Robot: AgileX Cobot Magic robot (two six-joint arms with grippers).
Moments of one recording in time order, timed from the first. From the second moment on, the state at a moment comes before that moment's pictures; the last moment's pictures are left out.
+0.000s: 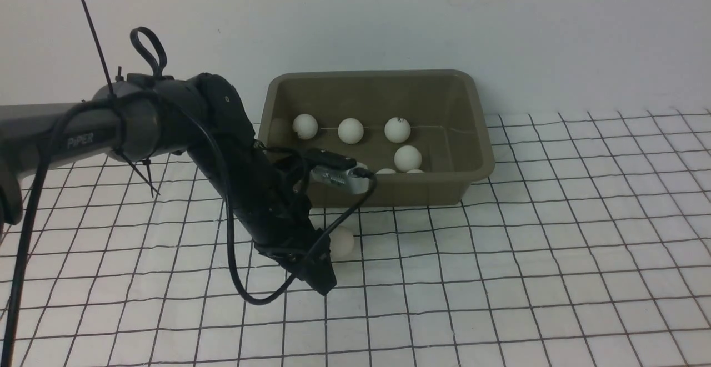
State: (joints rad) right arm 0.48 0.20 -0.61 0.16 0.97 0.17; left arm -0.30 2.01 -1.38 -0.58 1.06 0.75
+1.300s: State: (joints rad) right arm 0.48 0.20 -0.61 0.14 0.97 0.14; left arm -0.12 1.43 -0.71 -1.26 0.44 1.27
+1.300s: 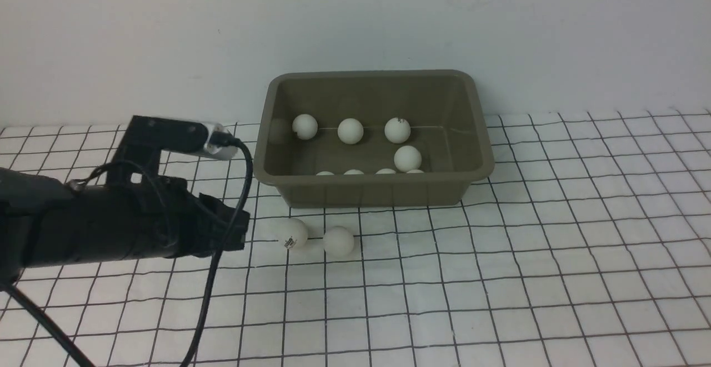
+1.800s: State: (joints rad) right arm 0.48 0.20 -0.61 0.22 0.97 0.14; left arm -0.12 1.73 -0.74 -1.70 0.45 1.97
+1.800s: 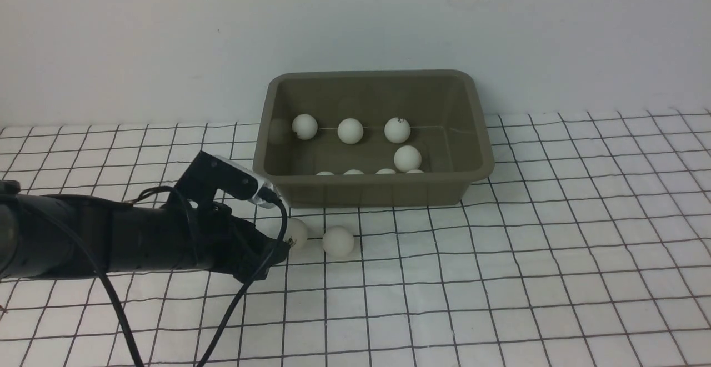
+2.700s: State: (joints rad) right arm 0.48 0.20 -0.61 0.21 0.96 0.11; left arm -0.12 1.89 -0.89 -1.71 0.52 2.06
